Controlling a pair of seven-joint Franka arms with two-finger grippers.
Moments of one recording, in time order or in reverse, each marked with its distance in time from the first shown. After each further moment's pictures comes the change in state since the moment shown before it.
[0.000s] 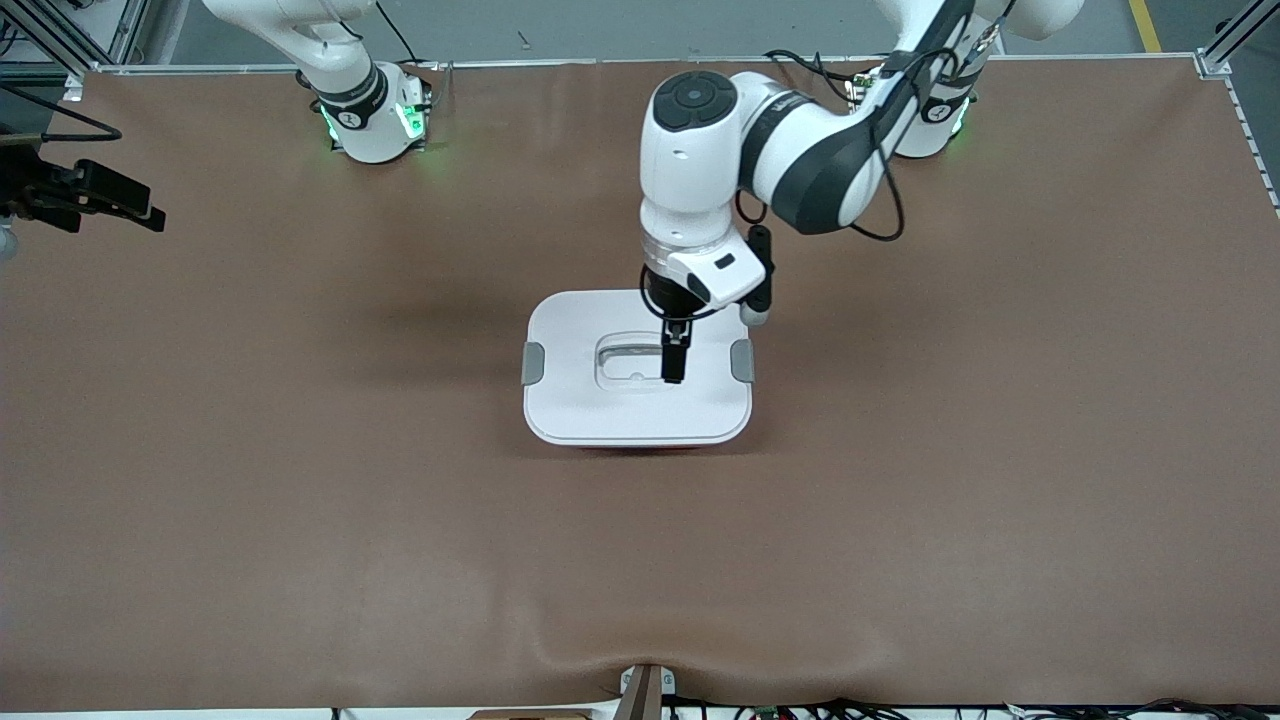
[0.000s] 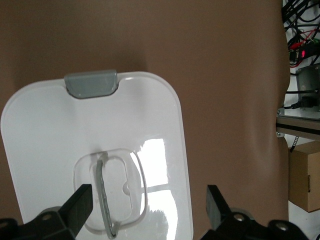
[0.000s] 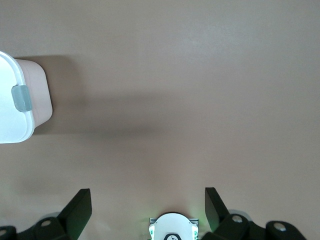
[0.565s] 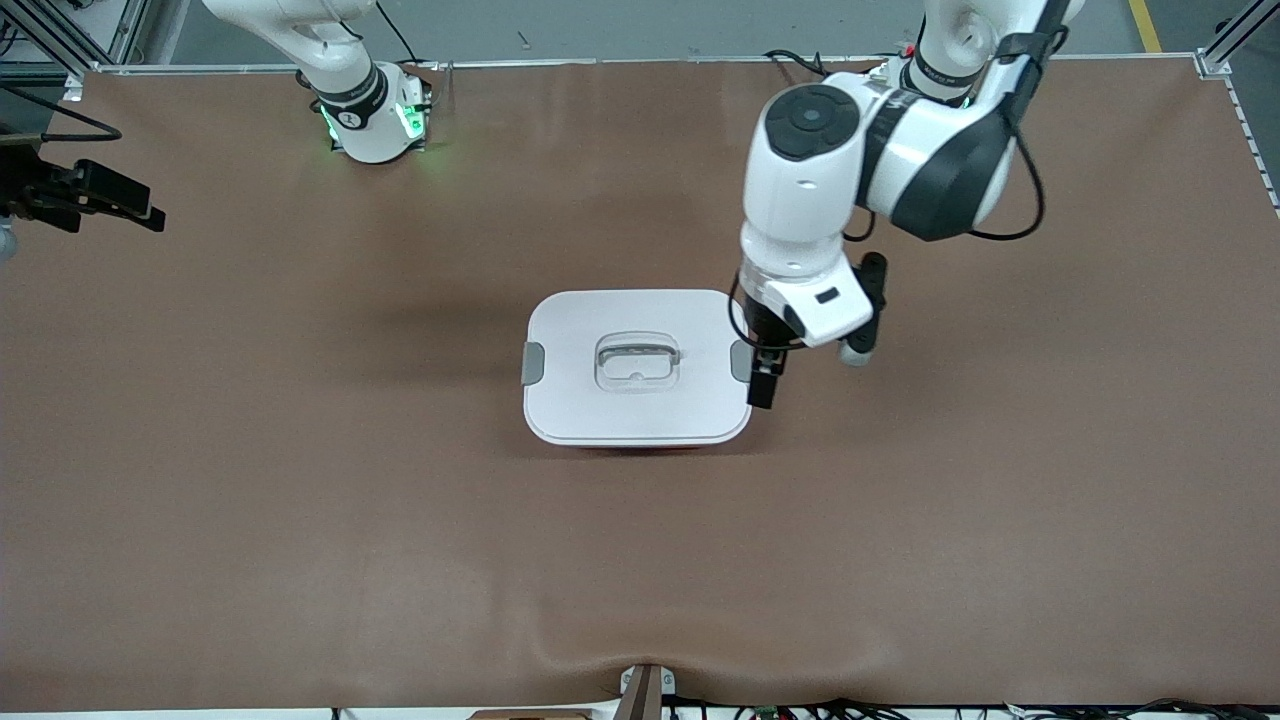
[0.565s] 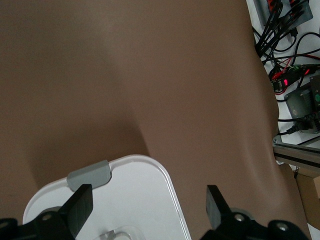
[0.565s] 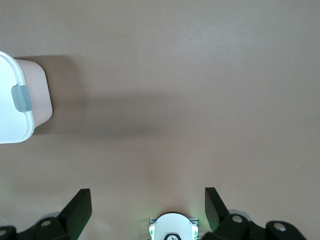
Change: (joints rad) left arm 0.154 -0.061 0.002 0.000 -0.017 -0.100 0.361; right arm 0.000 0.000 0.000 0.000 0.000 0.000 0.000
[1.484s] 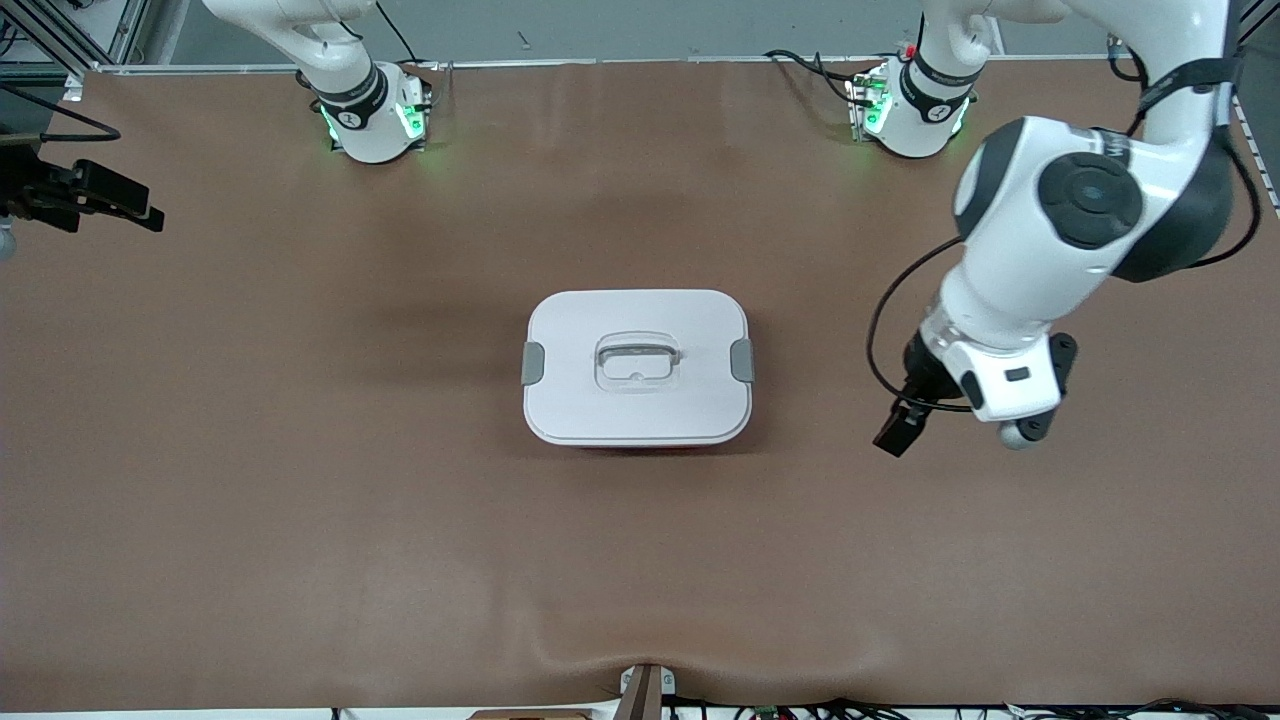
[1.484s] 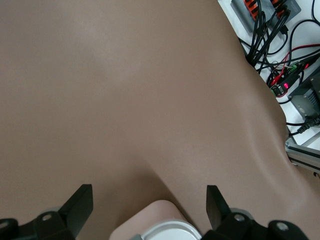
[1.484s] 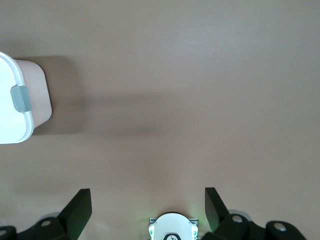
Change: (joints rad) left arm 0.354 -0.029 -0.107 0.001 -0.154 -0.028 0.608; right arm -0.001 0.000 -0.003 0.001 -0.002 0.000 0.000
